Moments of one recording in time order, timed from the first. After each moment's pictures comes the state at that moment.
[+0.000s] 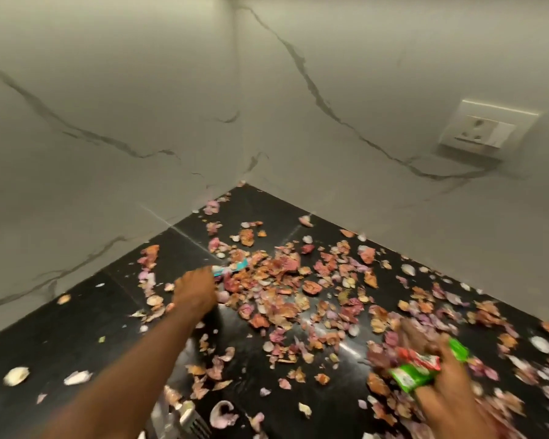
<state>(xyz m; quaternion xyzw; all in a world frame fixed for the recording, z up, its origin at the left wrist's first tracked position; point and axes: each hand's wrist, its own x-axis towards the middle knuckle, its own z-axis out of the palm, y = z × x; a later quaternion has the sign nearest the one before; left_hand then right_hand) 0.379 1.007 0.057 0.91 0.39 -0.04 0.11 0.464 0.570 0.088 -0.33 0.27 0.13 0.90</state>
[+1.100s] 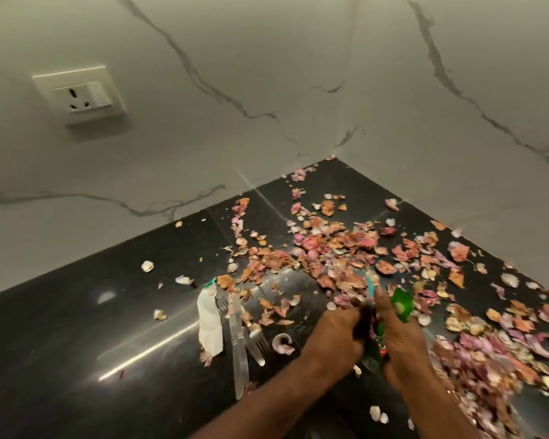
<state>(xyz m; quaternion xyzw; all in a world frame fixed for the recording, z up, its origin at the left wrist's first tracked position) 0.297 0.771 0.082 0.85 0.23 0.12 0.46 0.382 0.682 0.110 -0.58 0.00 0.35 0.73</state>
